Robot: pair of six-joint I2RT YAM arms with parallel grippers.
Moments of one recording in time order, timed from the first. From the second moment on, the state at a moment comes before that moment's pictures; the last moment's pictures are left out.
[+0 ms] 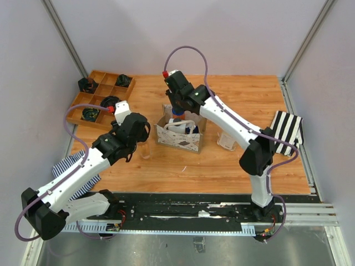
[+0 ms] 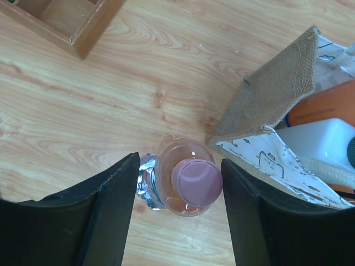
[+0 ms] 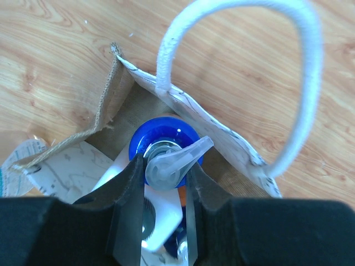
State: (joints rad) left arm -0.67 1.05 0.97 -0.67 -0.71 -0.75; right arm 0.79 2.02 2.04 -0.85 0.29 0.18
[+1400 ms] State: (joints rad) left arm -0.67 1.64 1.38 -0.26 -0.10 -0.35; right arm 0.31 1.53 1.47 -0.67 0.38 0.09
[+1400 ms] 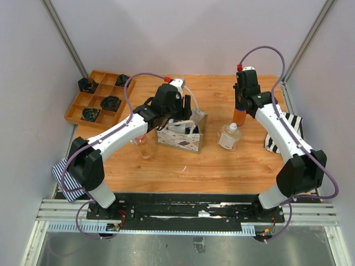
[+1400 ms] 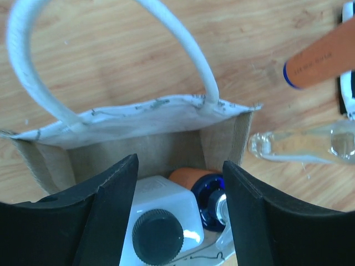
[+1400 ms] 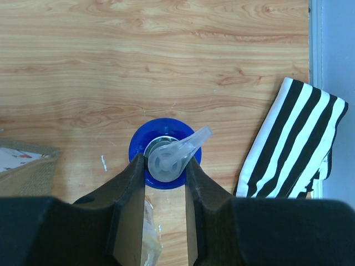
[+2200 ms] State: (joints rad) left arm -0.69 1.49 1.28 -0.43 -0.16 -0.35; right arm 0.28 1.58 1.34 -0.57 0.33 0.13
